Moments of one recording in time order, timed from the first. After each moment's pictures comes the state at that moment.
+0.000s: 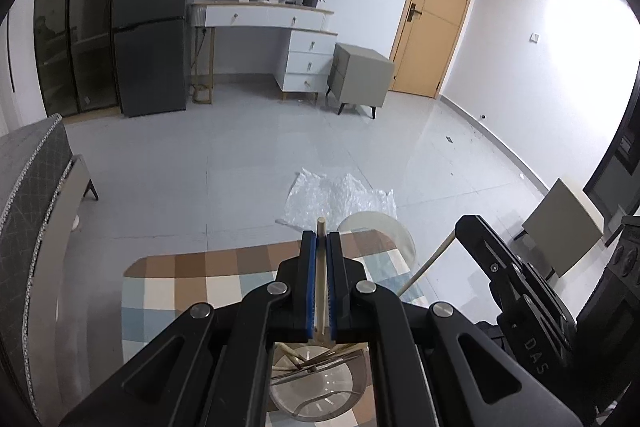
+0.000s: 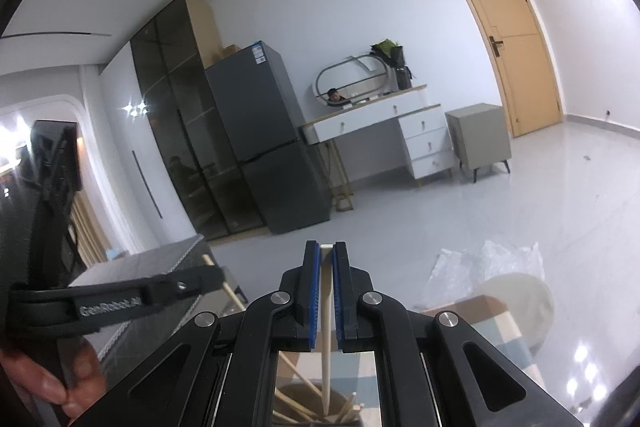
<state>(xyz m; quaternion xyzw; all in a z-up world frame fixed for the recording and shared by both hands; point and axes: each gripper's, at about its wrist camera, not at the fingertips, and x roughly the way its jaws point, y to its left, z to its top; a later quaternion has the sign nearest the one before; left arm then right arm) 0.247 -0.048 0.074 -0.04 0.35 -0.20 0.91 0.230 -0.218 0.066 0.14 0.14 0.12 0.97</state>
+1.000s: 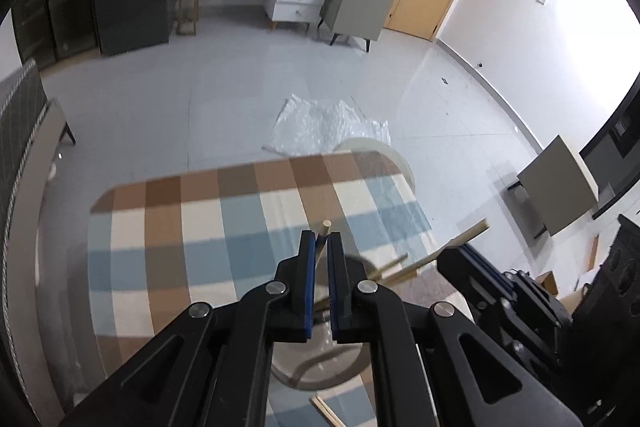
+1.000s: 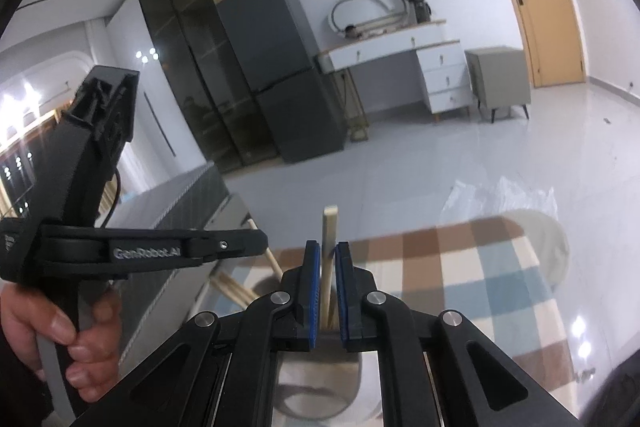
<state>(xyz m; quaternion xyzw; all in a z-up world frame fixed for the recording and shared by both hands) 0.259 -0.055 0.028 -0.04 0.47 -0.22 0.86 0.222 -0.212 0.001 0.12 0.28 0.16 0.94</state>
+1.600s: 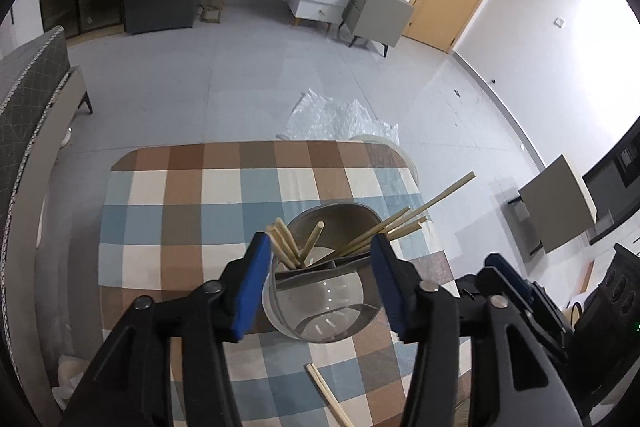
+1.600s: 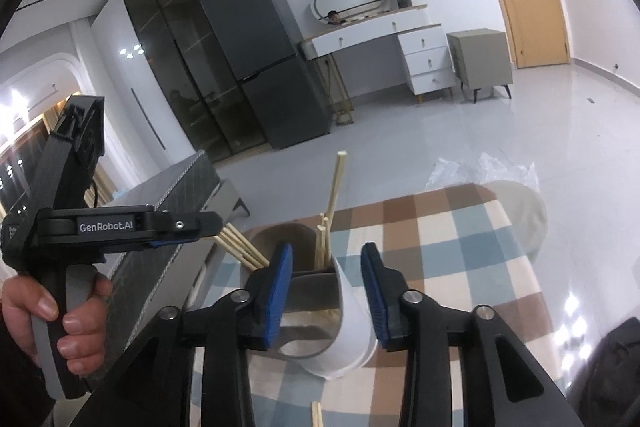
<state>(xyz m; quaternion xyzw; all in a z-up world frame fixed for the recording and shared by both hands) 0.219 -0.029 0.040 -0.08 0.47 -0.19 0.86 0.169 -0.235 0.011 0.13 0.28 0.14 0.94</state>
